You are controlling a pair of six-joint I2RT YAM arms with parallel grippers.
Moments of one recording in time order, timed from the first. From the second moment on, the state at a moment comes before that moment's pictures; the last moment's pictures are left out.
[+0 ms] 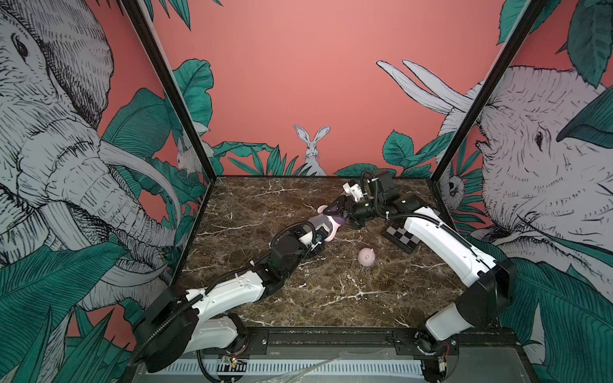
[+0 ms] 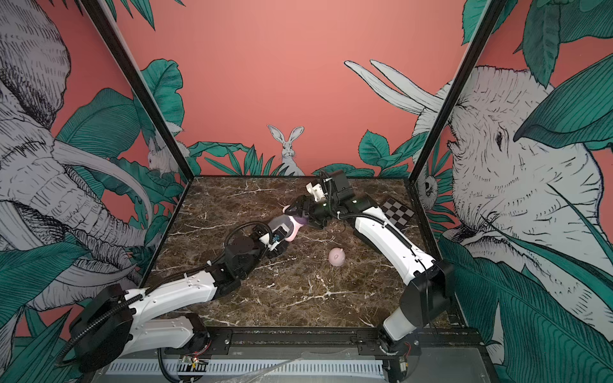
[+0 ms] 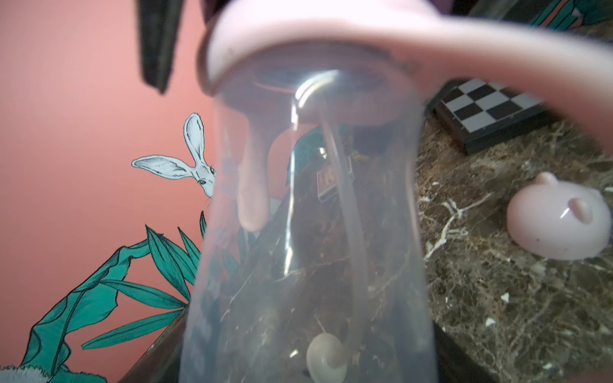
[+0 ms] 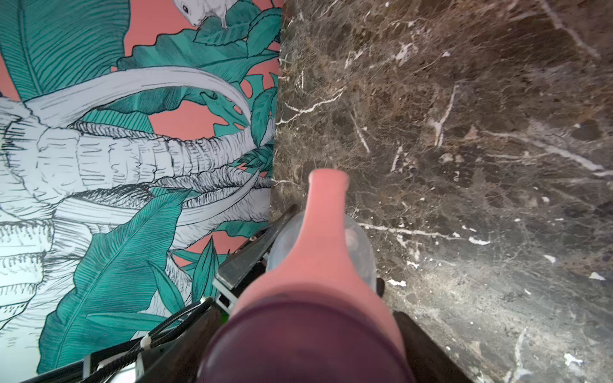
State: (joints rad) left arm -0.88 1.21 0.56 0.53 -0.28 0.55; right arm 0.55 1.56 1.53 -0.69 -0.70 0.78
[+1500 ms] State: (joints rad) left arm -0.75 1.16 0.64 0.32 0.30 0.29; right arm 0.52 1.66 2.00 -1.38 -0.59 -0.15
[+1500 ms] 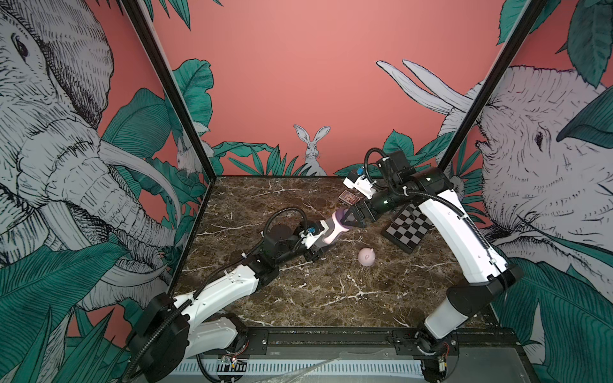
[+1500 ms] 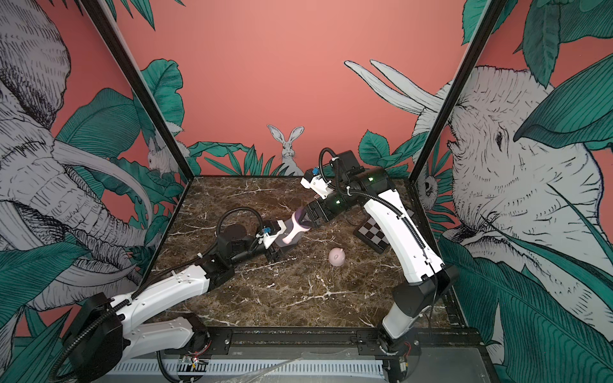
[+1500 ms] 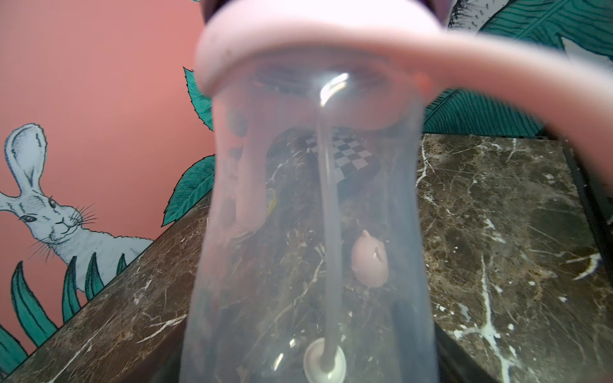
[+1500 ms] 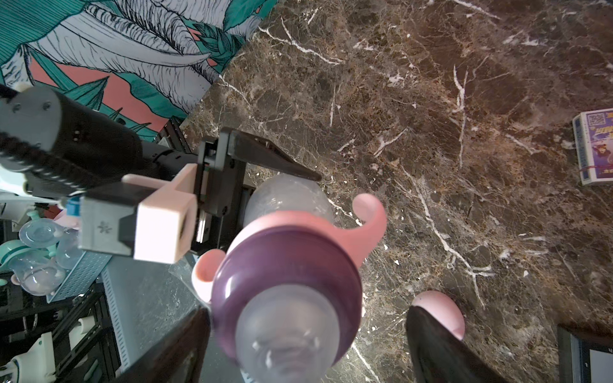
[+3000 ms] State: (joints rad) left arm -0.93 1.27 0.63 0.45 -0.40 0.58; right arm 0.50 1.54 1.58 -0.80 -0.61 0.61
